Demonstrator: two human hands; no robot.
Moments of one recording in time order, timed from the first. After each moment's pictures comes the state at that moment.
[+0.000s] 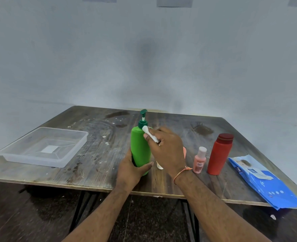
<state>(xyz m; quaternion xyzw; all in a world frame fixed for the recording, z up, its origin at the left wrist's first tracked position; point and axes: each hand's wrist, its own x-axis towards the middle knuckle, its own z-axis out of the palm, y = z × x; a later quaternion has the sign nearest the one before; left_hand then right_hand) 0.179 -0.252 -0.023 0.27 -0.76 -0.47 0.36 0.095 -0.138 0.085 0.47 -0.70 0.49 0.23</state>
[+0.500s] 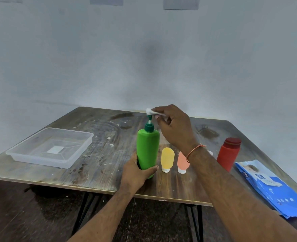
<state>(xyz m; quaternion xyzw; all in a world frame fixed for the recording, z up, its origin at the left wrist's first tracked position) 0.179 -0.259 -0.026 0.28 -0.76 -0.48 0.35 0.068 -0.150 0.154 0.52 -0.67 0.48 0.22</state>
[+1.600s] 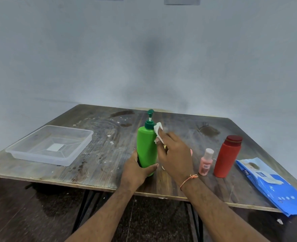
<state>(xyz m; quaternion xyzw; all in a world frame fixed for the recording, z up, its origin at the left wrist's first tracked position) 0.179 -0.257 -0.022 0.28 -0.76 -0.48 0.33 0.079 -0.135 0.060 0.50 -0.70 0.41 0.29</state>
